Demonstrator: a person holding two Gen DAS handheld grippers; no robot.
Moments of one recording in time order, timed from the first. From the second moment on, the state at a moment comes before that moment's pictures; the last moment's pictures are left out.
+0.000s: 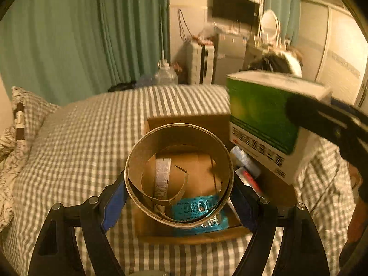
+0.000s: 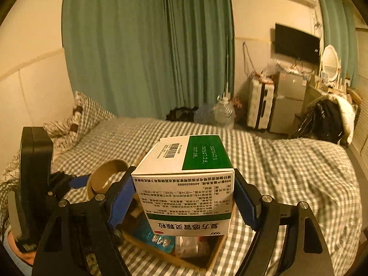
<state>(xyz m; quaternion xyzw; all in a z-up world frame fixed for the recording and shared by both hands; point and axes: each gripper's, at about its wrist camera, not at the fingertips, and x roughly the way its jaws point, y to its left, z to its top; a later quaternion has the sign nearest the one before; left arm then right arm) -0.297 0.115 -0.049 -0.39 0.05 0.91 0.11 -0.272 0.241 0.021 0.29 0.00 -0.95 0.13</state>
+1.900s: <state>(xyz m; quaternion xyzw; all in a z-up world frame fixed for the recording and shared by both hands) -0.076 -0.059 -0.114 -0.39 0.01 0.92 -0.04 -0.078 0.112 -0.093 0.36 0.07 -0.91 0.18</state>
